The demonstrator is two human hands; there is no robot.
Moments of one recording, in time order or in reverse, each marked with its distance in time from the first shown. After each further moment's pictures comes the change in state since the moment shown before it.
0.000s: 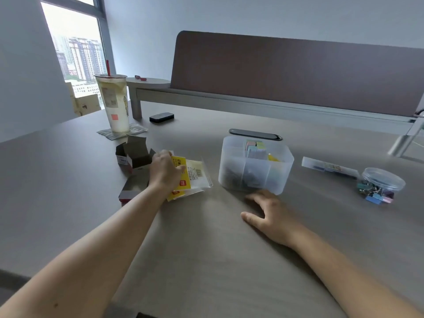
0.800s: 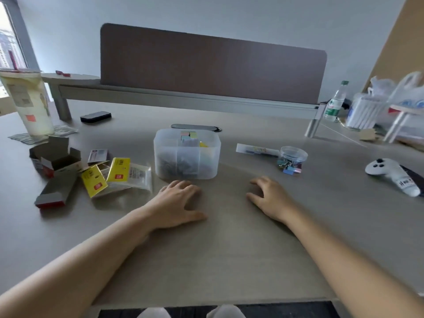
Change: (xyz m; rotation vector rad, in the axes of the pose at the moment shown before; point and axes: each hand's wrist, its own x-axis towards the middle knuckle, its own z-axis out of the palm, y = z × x) left_hand -0.106 0.053 0.050 0.480 -0.735 0.688; right_hand -0.064 0.088 -0.048 -0.079 0.120 0.351
